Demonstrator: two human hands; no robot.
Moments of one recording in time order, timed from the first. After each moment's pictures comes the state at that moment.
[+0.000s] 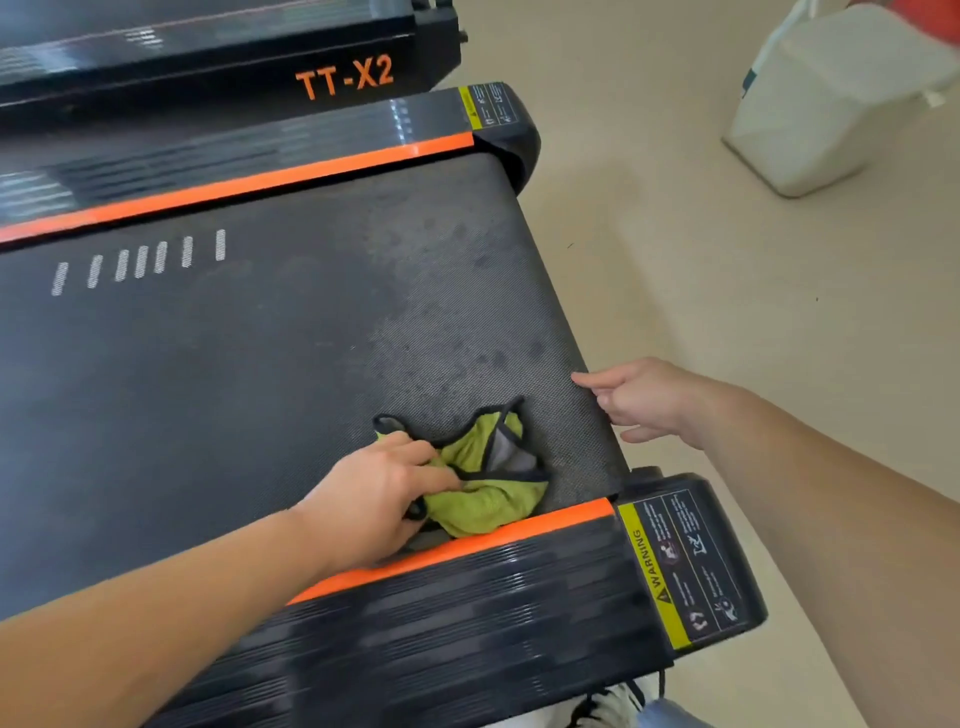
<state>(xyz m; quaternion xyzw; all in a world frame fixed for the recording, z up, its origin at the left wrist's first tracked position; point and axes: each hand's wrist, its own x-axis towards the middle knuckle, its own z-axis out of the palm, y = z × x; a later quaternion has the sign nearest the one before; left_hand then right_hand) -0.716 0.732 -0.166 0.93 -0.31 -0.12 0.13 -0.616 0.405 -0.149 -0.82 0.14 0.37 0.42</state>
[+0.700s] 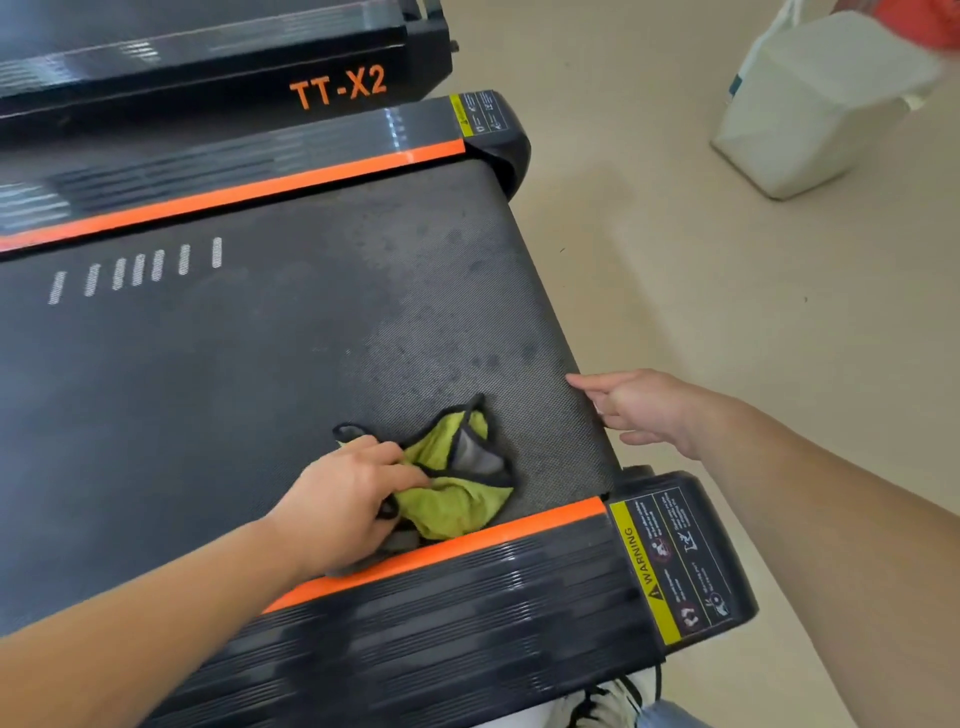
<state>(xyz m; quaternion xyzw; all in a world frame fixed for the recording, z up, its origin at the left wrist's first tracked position) -0.722 0.751 -0.166 0.95 -0.25 -0.12 0.13 -0.628 0.401 -0.147 -0.77 0.17 0.38 0.48</state>
